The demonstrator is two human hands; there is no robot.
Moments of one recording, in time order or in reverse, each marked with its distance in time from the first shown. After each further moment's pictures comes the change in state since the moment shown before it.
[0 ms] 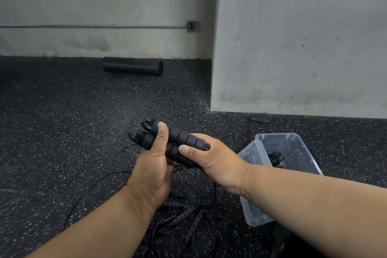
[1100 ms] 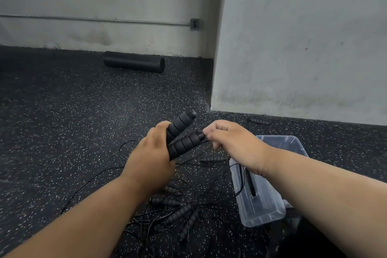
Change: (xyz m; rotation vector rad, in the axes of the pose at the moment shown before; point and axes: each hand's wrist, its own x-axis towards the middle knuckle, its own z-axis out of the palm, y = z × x) left_hand 0.020 0.000 -0.033 1.406 -0.094 0.551; right_hand -0.006 -0.051 -0.040 -0.611 0.119 0.108
